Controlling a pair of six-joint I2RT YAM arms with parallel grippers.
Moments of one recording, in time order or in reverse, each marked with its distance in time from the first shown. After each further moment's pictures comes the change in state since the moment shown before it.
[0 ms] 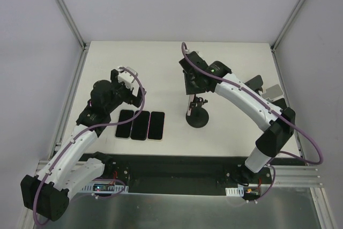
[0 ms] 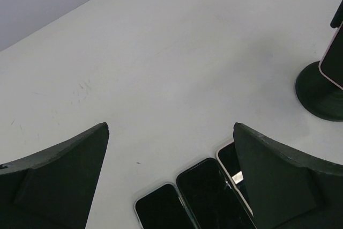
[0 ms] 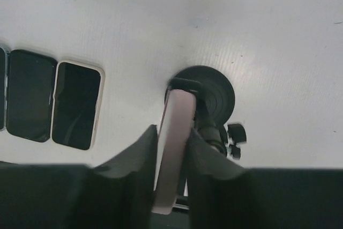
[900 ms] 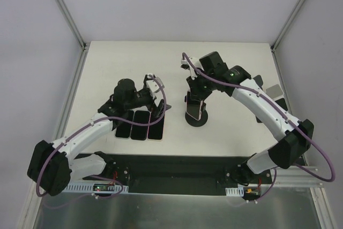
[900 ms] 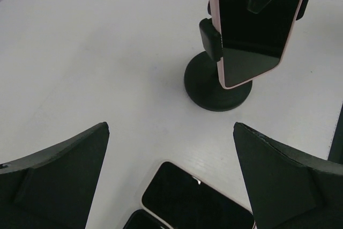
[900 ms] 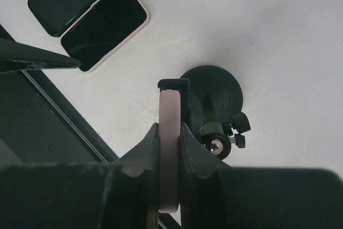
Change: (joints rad) left arm -0.170 0.226 -0.034 0.232 0.332 0.029; right arm -0.126 -0.160 -0.179 0.116 -0.513 -0.613
